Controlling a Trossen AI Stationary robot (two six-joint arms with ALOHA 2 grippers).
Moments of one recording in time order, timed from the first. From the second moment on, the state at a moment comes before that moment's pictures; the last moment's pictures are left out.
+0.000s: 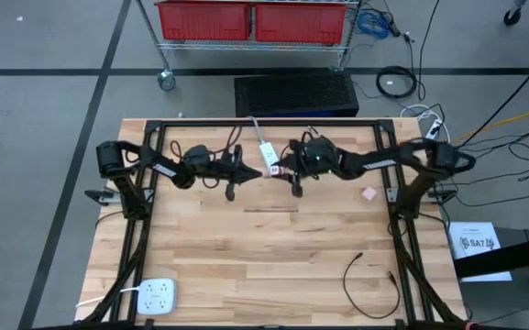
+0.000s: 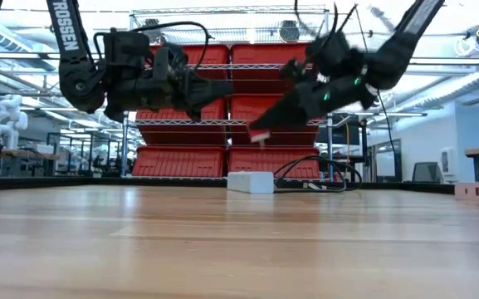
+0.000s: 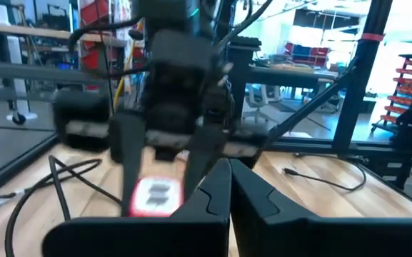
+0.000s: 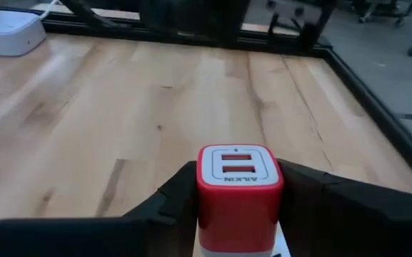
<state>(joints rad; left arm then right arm) 0.38 1.71 0.48 1.34 0.53 -0.13 -0.37 1.70 0.72 0.63 -0.33 -0.20</state>
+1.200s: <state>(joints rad) 0.38 1.71 0.48 0.98 0.25 -0.09 -0.38 1.98 0.77 0.97 -0.38 0.00</state>
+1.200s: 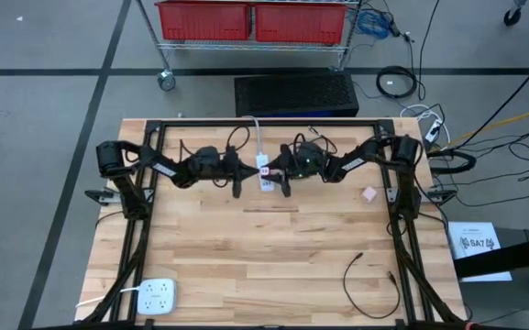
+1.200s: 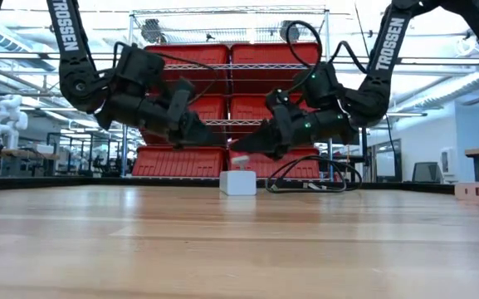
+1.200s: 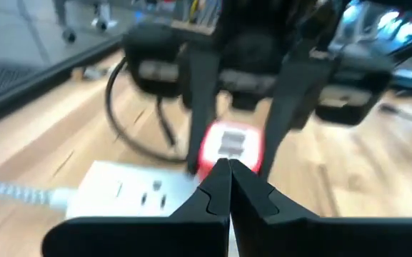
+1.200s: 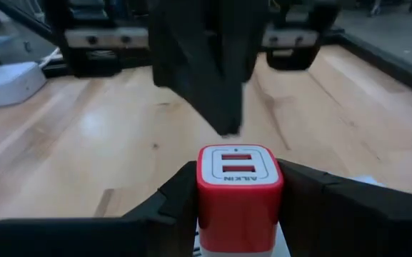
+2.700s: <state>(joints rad) 0.34 1.71 0.43 0.87 -0.16 -0.10 -0.28 2.00 0.78 0.98 -0.24 -0.04</state>
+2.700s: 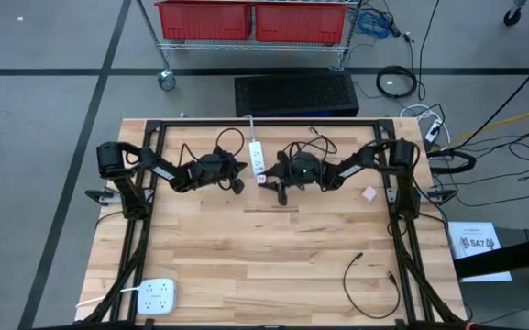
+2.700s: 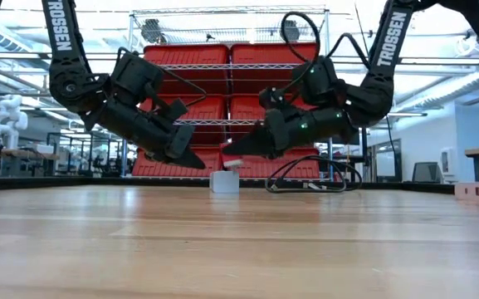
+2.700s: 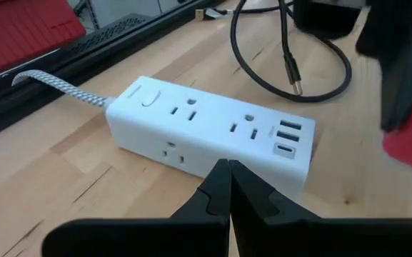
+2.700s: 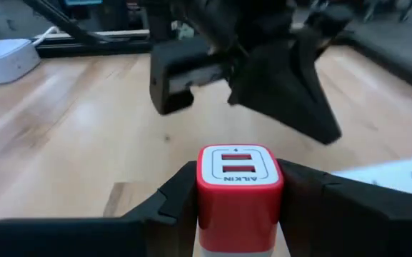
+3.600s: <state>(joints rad) 0.37 1.71 0.43 0.83 -0.29 -0.12 -0.38 2.00 0.97 0.56 -0.24 0.02</state>
